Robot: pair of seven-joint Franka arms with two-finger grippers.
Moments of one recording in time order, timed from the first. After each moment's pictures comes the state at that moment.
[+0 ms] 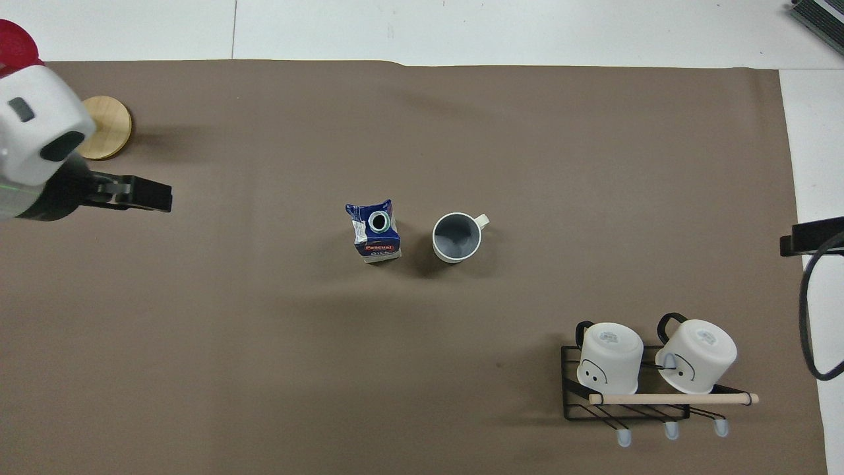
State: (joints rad) left arm -0.17 -0.03 0.03 -1.60 -0.03 1.66 0.03; right arm 0.07 -0.12 -0.13 -1.59 -0.02 1.49 0.05
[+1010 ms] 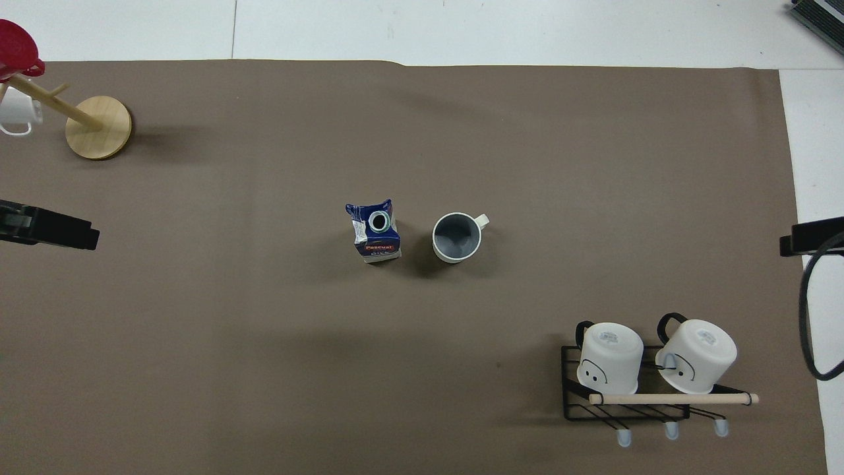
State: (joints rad) left arm -0.12 -0.05 0.03 -1.51 -0.03 1.44 0.12; right arm 0.07 -0.12 -0.13 -1.59 -0.02 1.49 0.05
